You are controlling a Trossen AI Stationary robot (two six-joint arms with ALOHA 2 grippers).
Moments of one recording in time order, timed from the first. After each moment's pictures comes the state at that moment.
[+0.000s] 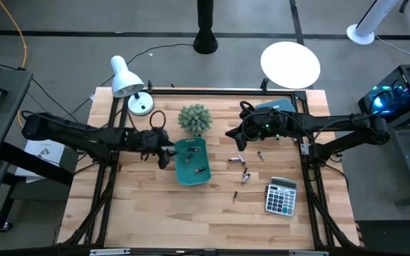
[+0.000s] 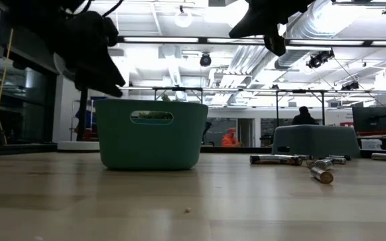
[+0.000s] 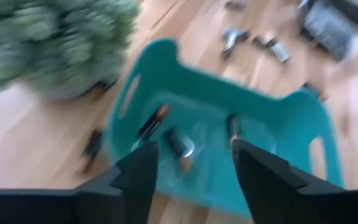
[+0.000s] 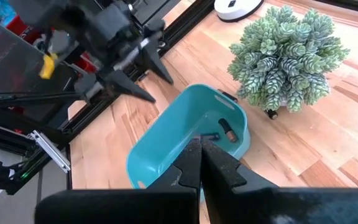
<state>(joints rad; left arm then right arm) -0.05 1.05 0.59 -0.28 -0.21 -0.48 -0.07 1.24 1.00 -0.27 0.03 0.66</state>
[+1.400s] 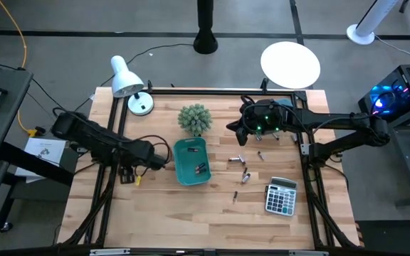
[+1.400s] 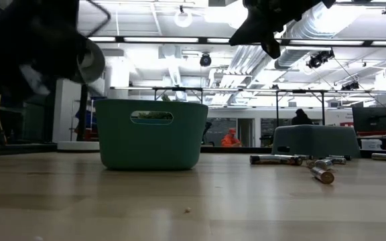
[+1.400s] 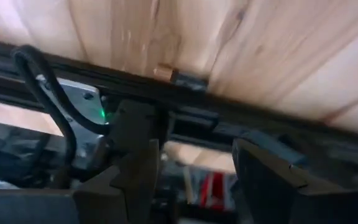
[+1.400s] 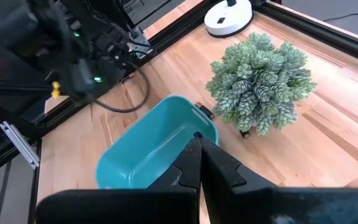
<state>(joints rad) -0.19 1.54 0.80 -1.50 0.11 -0.35 -0.16 1.24 1.00 -0.27 -0.01 0.49</state>
